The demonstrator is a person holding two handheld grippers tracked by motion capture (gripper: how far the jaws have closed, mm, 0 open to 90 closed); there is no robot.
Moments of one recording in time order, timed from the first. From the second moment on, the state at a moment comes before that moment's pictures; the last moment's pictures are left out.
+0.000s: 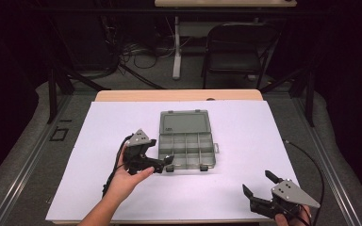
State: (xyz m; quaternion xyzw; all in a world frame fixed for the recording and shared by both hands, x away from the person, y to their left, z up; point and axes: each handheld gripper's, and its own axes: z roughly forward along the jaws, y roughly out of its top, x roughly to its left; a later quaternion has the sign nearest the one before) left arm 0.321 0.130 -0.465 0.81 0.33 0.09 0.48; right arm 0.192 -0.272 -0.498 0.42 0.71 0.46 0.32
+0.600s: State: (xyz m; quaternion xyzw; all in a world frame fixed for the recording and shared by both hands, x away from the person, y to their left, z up) left arm 0.293 0.183 -0.449 0.77 0.33 0.12 0.53; right arm 0.191 -0.271 -0.496 0.42 0.71 0.46 0.32
